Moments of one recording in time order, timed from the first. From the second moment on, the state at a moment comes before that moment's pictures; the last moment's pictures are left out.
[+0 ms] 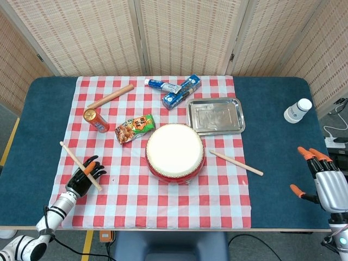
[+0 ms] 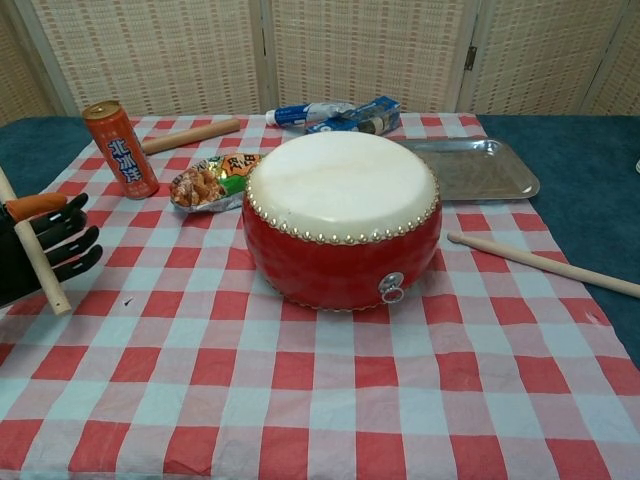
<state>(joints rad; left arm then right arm) -0.39 -1.44 -0.21 -1.33 1.49 0.76 -2.08 0.09 -1.03 0.07 -1.66 -1.56 1.51 0.11</state>
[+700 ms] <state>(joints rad) -0.37 -1.53 -0.17 -1.31 1.41 0.95 -1.60 0.08 -1.04 0.07 -1.65 -1.58 1.54 0.13</state>
